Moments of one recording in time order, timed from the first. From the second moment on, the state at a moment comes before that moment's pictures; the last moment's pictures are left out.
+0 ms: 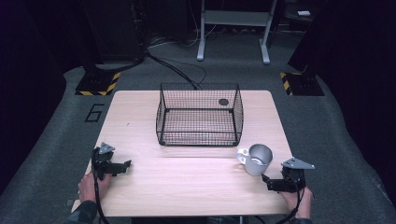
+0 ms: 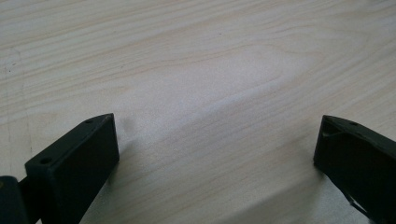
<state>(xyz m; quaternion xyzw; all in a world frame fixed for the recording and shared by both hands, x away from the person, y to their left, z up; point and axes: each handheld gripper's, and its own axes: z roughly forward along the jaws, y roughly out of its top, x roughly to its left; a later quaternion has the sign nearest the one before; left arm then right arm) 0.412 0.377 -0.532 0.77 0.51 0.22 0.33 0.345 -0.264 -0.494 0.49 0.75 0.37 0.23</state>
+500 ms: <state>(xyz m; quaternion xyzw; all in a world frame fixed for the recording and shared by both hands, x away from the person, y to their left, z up) 0.412 0.377 -0.532 0.77 0.51 0.22 0.33 0.366 -0.243 -0.486 0.47 0.76 0.40 0.21</state>
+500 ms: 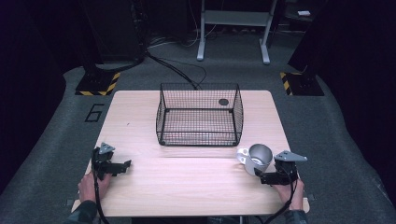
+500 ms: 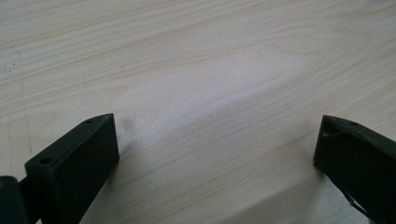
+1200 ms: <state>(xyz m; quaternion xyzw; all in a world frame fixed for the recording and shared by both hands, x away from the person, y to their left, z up) 0.412 0.378 -0.531 0.77 0.51 0.22 0.33 0.385 -0.222 -0.481 0.46 0.76 0.40 0.22</state>
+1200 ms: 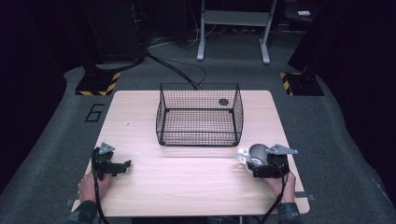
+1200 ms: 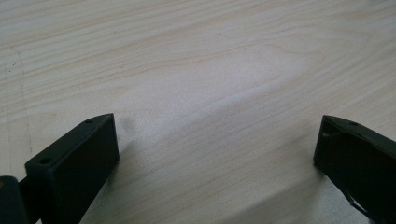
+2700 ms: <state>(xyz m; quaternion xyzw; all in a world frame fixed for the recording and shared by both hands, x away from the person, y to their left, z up) 0.412 0.378 -0.532 0.77 0.51 0.22 0.33 0.377 -0.199 -0.455 0.43 0.77 0.42 0.23</state>
